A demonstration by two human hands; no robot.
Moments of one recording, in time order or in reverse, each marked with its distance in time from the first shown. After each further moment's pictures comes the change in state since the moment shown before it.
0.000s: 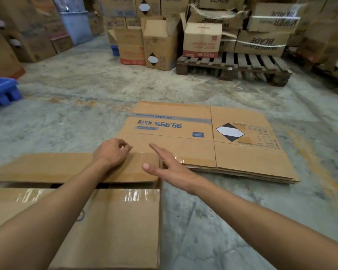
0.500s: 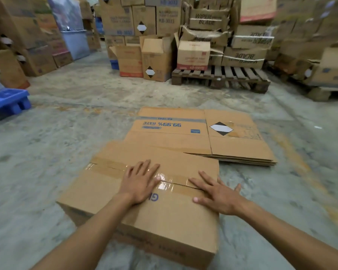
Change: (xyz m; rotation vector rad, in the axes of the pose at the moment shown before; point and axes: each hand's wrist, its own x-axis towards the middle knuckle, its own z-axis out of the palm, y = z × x) left_hand -0.170 -0.018 0.028 0.258 -0.185 0.396; right_hand -0.163 0.045 0.022 -0.820 0.023 0.327
